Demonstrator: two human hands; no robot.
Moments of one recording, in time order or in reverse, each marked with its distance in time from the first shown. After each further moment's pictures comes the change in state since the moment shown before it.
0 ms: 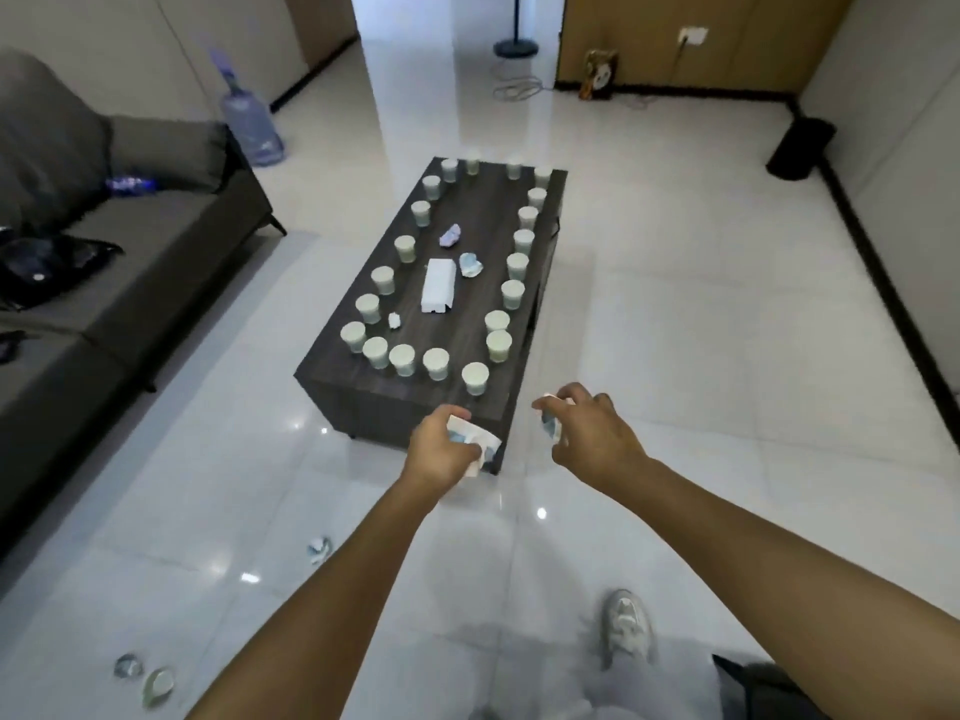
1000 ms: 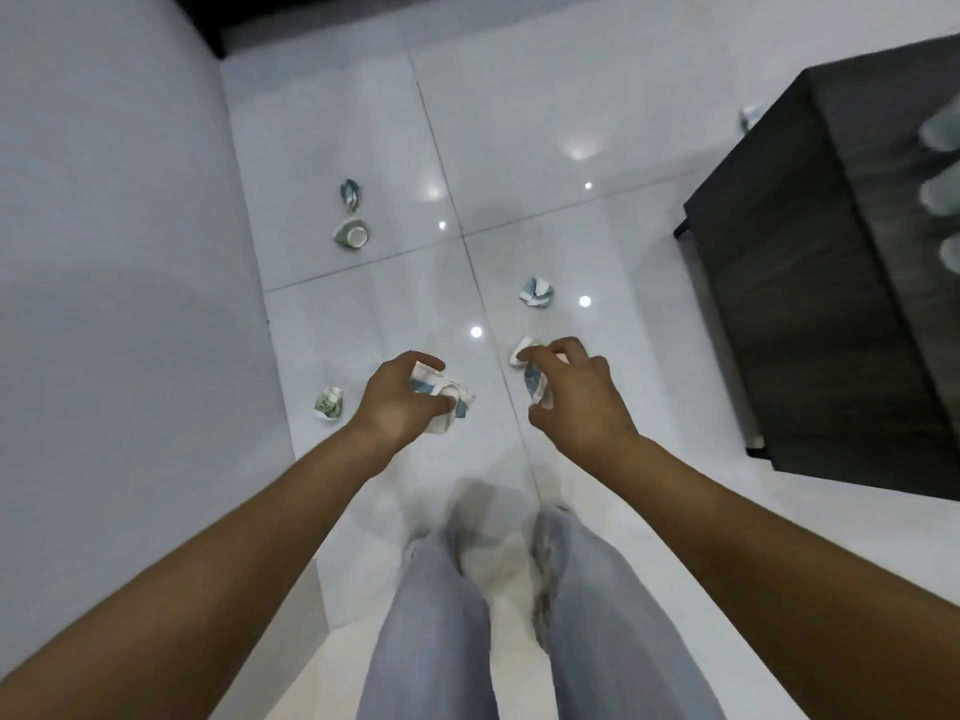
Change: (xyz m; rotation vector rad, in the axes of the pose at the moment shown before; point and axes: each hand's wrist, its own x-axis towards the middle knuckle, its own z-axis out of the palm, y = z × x) left_hand -0.023 -0.512 -0.096 -0.518 0.644 -0.715; right_hand 0.113 -0.240 0.492 -0.114 -0.664 -0.722
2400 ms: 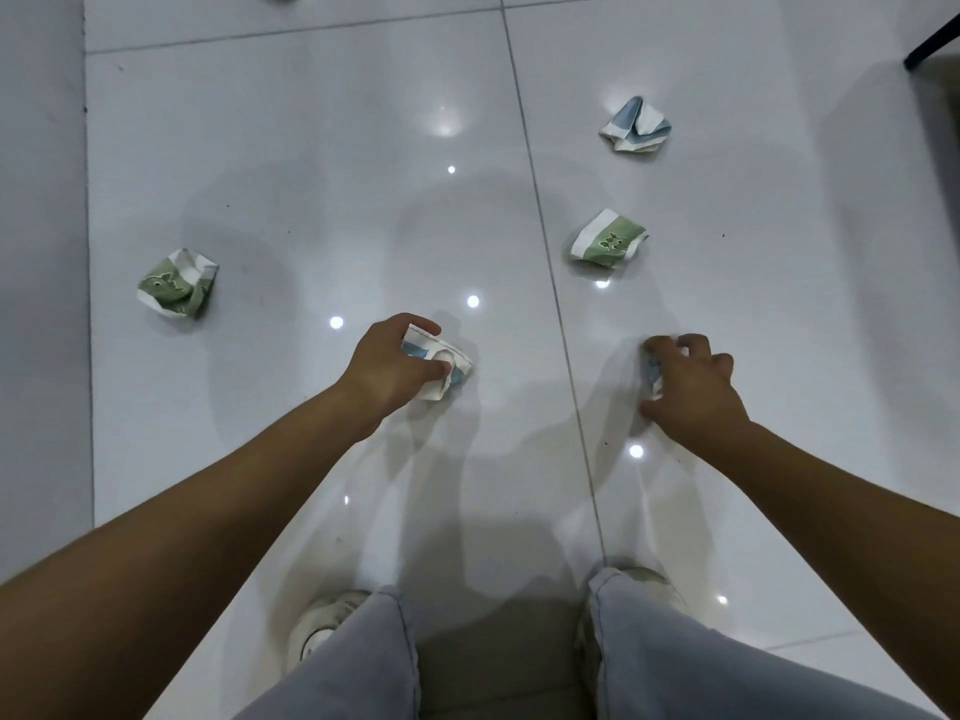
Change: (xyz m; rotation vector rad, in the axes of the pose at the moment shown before) left_hand 0.287 -0.352 0.164 -0.113 0.060 -0.020; right_hand 0.194 0.320 0.325 -0.261 -0.025 0.251
